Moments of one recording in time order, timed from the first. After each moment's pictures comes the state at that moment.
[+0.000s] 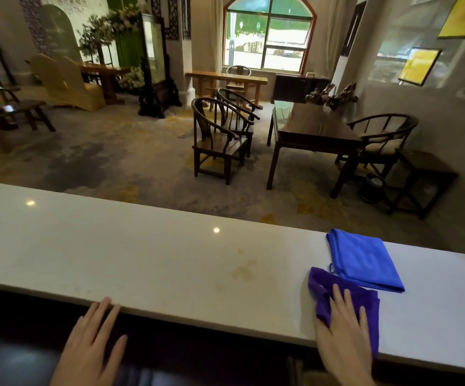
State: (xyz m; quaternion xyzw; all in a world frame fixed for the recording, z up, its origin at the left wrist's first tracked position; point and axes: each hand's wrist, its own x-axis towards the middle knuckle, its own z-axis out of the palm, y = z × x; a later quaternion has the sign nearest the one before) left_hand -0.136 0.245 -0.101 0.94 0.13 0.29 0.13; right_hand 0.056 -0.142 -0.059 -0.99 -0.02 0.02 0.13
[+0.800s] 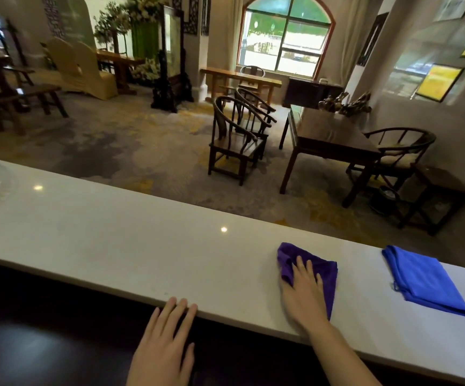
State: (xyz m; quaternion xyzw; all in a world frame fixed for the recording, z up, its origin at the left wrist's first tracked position) left_hand -0.145 0.294 -0.100 0.98 0.07 0.18 0.10; right_hand 0.075 0.071 -0.078 -0.97 -0.12 0.03 0.19
